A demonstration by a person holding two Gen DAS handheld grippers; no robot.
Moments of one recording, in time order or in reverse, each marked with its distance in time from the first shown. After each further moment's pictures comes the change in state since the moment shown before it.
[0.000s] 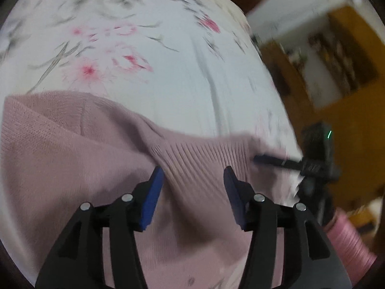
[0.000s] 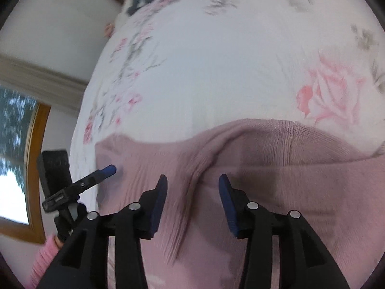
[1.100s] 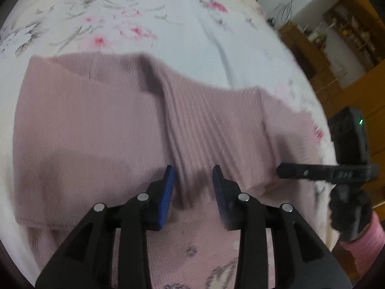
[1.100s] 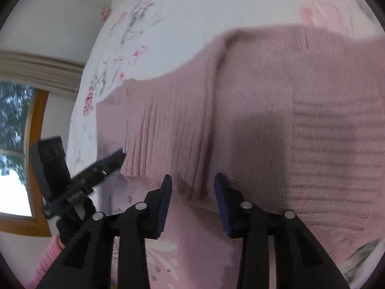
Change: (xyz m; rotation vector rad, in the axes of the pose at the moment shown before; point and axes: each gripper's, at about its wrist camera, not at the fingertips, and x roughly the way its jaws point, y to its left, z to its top) left arm -0.002 -0.044 -0.087 0.162 0.064 0.230; right arm 0.012 0.016 -0.081 0.022 0.113 0.001
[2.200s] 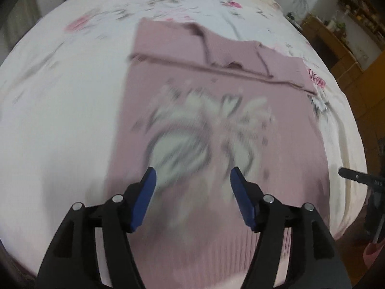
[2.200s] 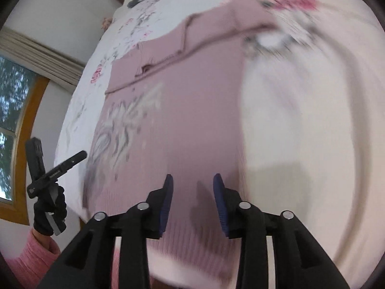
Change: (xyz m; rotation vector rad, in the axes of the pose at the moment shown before) left arm -0.185 -0.025 -0.248 -0.064 -0.046 0.284; right arm -0.125 -0.006 -0.305 -0.009 -0.168 -0.152
